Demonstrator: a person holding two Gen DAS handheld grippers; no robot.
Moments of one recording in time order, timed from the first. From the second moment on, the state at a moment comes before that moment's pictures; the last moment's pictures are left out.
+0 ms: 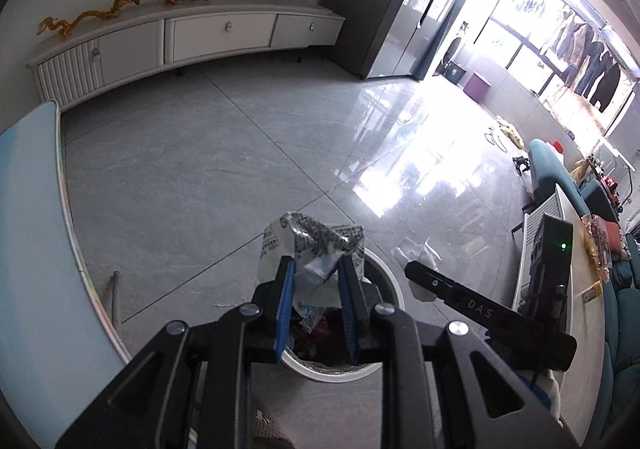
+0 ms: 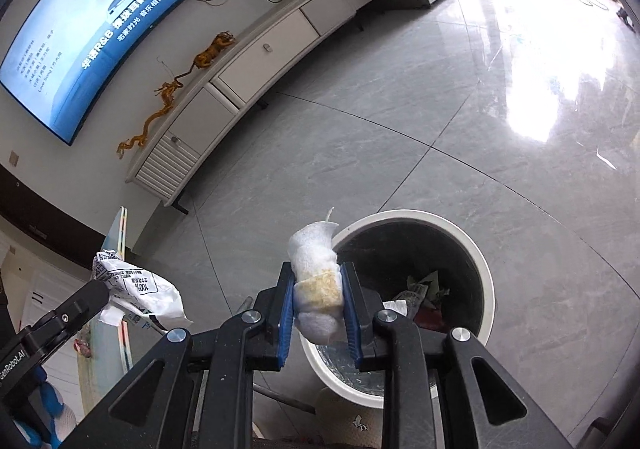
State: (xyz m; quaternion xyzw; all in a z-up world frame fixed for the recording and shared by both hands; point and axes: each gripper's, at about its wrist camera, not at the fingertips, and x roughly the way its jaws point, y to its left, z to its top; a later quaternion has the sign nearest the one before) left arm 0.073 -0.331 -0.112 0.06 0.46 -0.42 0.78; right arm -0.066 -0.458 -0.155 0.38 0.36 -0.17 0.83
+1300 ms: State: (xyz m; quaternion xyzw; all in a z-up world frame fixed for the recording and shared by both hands) left arm 0.112 -0.167 -0.014 0.04 0.36 -0.29 0.89; right arm 0.004 -0.346 -0.044 0.29 0.34 -0.10 0.89
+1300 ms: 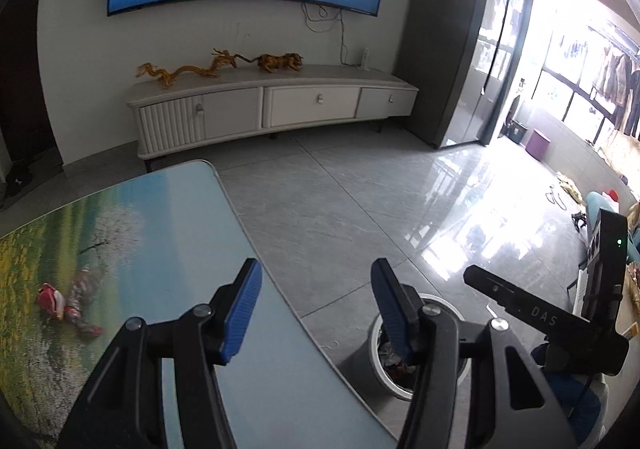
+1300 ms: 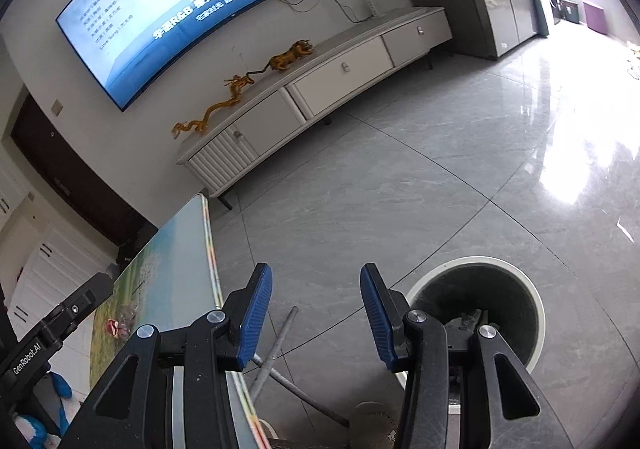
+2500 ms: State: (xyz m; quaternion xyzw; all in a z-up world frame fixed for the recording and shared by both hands) left arm 0.244 0.076 -0.021 -0.06 0.41 -0.09 0.91; right arm 0.155 -0.149 0.027 0.17 0.34 0.10 0.92
